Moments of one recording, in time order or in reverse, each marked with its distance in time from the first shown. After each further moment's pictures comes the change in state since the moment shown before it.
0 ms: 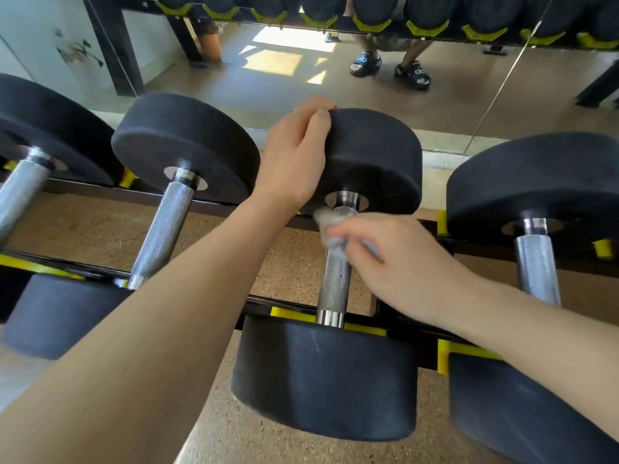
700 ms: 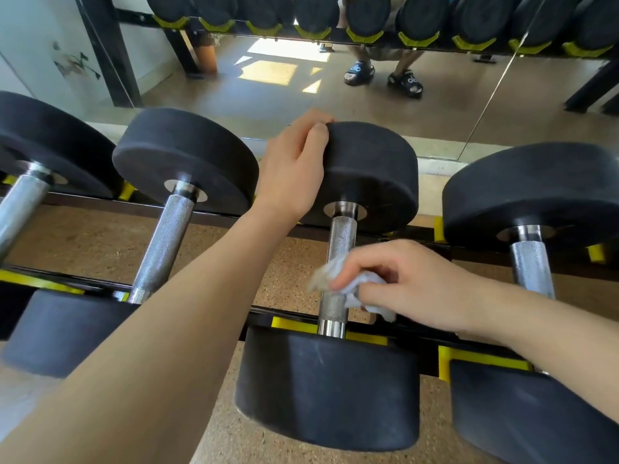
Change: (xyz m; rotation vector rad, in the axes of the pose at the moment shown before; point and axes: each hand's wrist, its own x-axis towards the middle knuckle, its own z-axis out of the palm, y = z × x) left_hand 0.001 -0.001 -0.001 -0.024 -0.011 0.000; right_hand -0.007 0.009 -0.015 0.361 -0.321 0.095
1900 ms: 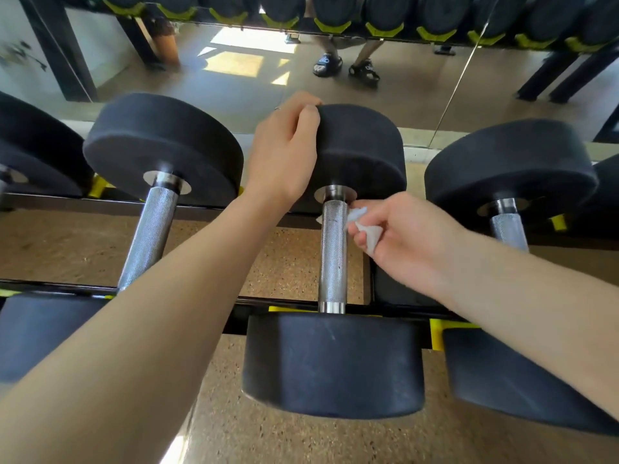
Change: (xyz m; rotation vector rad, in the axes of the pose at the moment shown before) left_hand 0.002 -0.001 0.001 -0.003 -0.036 0.012; right_hand 0.035 -0.011 0.010 1.083 0.551 0.557
